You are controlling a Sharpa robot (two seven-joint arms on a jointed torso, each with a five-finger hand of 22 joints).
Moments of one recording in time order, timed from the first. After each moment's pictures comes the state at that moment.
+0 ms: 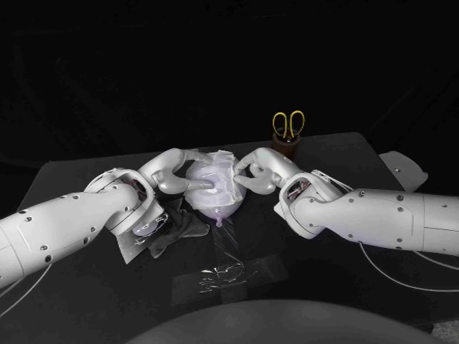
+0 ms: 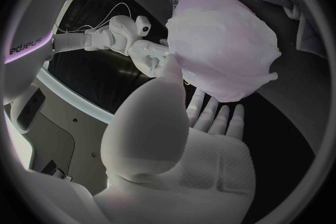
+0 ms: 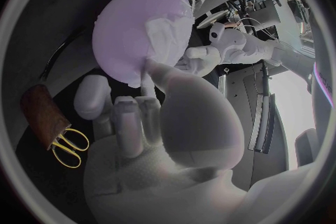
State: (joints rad) left arm 1.08 -0.71 -0.04 1.38 -1.00 -0.27 0.22; left_hand 1.56 -0.10 -0.07 0.29 0.05 0.59 0.17 0.22 0.19 0.46 0.23 0.04 0.04 0.21 0.23 0.04 0.05 0.09 0.19 0.29 0.04 0.11; right arm 1.10 -0.75 -0.17 1.58 -1.23 -0.75 -0.16; right_hand 1.34 -0.07 0.50 0.02 0.05 1.13 0.07 0.20 0.57 1.46 0.00 1.57 1.31 1.47 -0.05 1.57 1.31 0.09 1.27 0.07 1.14 1.29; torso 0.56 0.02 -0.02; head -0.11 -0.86
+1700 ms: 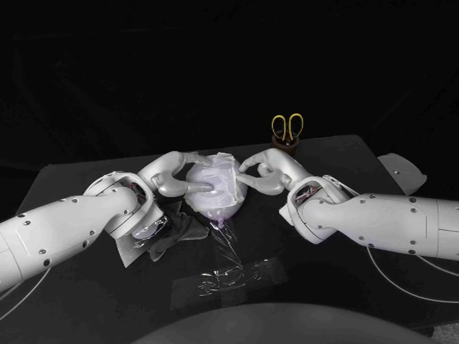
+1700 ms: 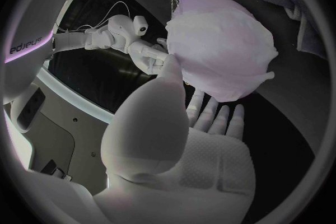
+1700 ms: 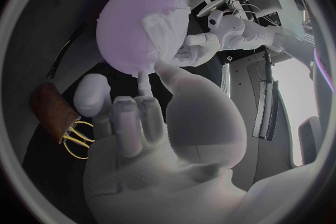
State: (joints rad) left arm 1.08 -0.71 -0.04 1.38 -1.00 -0.27 0.22; left_hand 1.55 -0.10 -0.07 0.29 0.05 0.59 0.17 0.22 0.19 0.46 0.23 0.04 0.04 0.21 0.23 0.04 0.05 0.09 0.19 0.29 0.04 0.11; right arm 1.09 -0.80 -0.18 1.62 -1.11 -0.80 -0.12; right_hand 1.20 -0.15 0.44 0.08 0.05 0.99 0.13 0.12 0.55 1.46 0.04 1.57 1.31 1.46 -0.02 1.57 1.31 0.10 1.26 0.08 1.12 1.28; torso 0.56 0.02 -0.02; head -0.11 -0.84
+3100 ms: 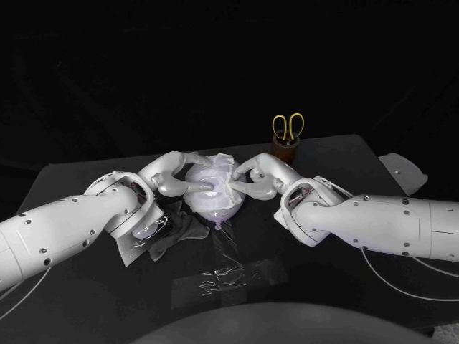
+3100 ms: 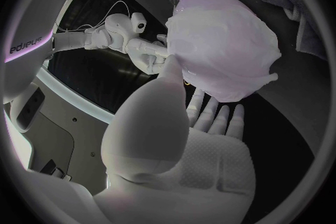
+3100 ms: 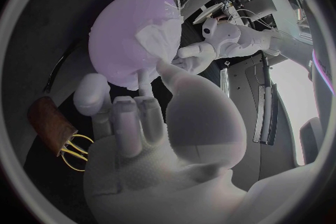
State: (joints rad) left arm 1.08 -0.71 -0.04 1.38 -1.00 -0.27 0.22; left_hand 1.56 -0.09 -0.06 0.29 0.05 0.59 0.17 0.22 0.19 0.46 0.23 0.04 0.04 0.21 0.23 0.04 0.05 0.09 0.19 0.29 0.04 0.11; right arm 1.09 -0.77 -0.18 1.62 -1.14 -0.74 -0.15; right_hand 1.20 -0.15 0.39 0.11 0.05 1.03 0.12 0.12 0.54 1.46 0.04 1.57 1.31 1.46 -0.02 1.57 1.31 0.10 1.25 0.09 1.11 1.28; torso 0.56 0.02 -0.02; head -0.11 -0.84
